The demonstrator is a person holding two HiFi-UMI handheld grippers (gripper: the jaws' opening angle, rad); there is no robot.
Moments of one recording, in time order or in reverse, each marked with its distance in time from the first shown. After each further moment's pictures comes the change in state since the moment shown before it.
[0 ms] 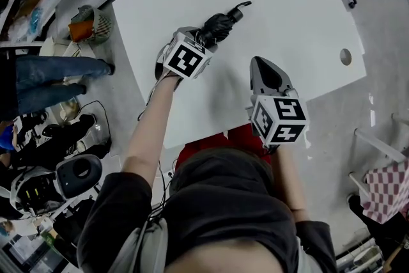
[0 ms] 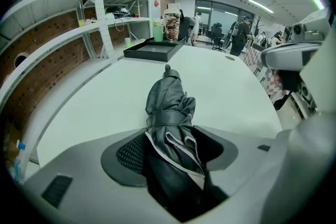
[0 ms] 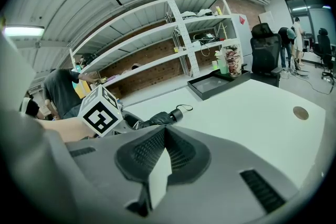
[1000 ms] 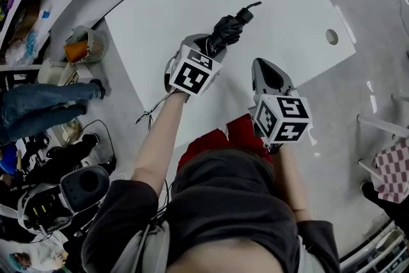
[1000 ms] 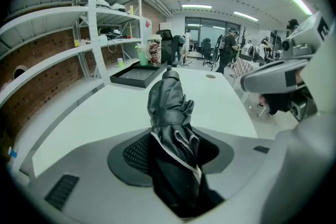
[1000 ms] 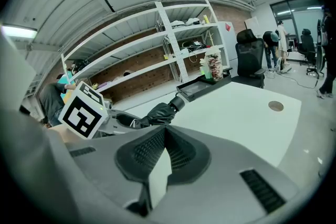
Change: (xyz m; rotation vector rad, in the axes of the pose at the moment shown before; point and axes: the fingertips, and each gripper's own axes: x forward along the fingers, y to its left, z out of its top) left arm -0.039 -0.076 0.040 0.063 -0.195 -0.034; right arm -0.055 -0.008 -0.012 0.063 -0.068 -0.101
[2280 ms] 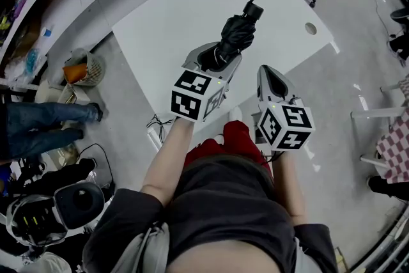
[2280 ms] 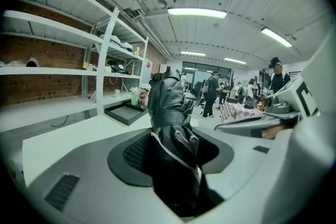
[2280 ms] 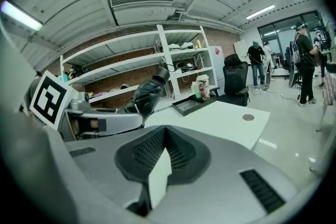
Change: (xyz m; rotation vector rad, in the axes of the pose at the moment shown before) left arm -0.142 -0.097 0.051 -0.125 -0.470 -0.104; right arm -0.116 0.042 -0.002 -0.028 -0.197 -0.131
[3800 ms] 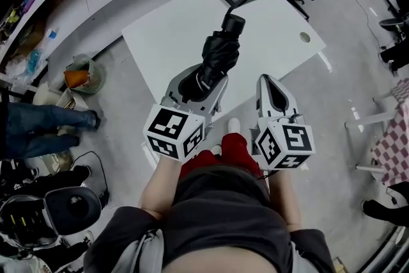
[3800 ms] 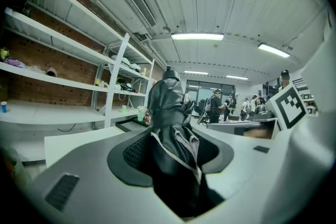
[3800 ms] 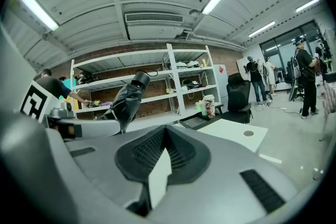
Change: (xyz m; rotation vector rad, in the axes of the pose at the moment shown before) left arm -0.128 -0.036 0.020 -0.036 -0.216 0.047; right arm -0.076 0.055 0.032 -0.072 -0.182 0.014
